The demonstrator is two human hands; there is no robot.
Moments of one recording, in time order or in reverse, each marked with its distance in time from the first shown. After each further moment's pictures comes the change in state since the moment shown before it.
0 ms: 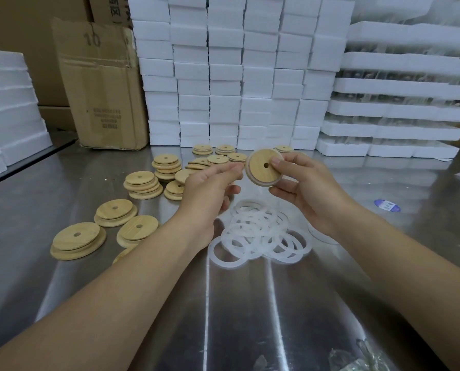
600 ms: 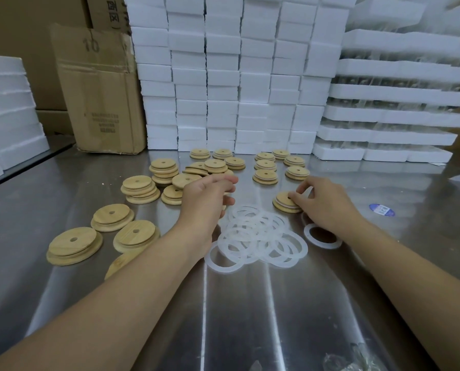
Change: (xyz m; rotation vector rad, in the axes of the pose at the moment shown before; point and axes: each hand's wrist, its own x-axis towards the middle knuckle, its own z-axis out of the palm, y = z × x) left_hand 0.001 -0.006 0.003 0.105 0.122 -0.003; right_hand 0.032 0.036 -0.067 -1.169 0.273 -0.030
